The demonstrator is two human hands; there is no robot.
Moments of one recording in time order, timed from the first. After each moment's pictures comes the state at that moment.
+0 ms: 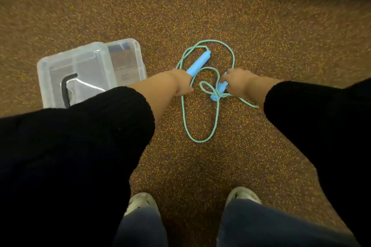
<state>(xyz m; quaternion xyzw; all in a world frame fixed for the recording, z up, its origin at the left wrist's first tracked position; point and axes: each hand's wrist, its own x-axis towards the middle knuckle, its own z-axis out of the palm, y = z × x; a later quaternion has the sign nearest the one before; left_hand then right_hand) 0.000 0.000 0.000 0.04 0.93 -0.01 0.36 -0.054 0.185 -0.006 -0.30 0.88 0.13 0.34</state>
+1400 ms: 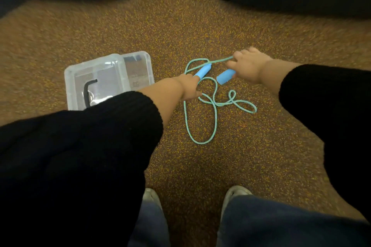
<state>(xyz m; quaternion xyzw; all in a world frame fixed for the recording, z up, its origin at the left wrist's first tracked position) 0.018 0.013 0.055 0.01 0.94 0.07 0.33 -0.069 0.192 0.091 -0.43 0.84 0.28 0.14</state>
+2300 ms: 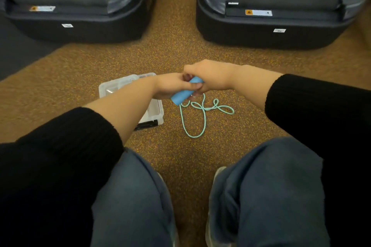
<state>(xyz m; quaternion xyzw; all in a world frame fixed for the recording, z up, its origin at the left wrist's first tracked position) 0.144 0.039 0.261 -0.05 0.72 0.62 0.31 0.080 0.174 0.279 -0.50 0.85 -0.06 0.17</state>
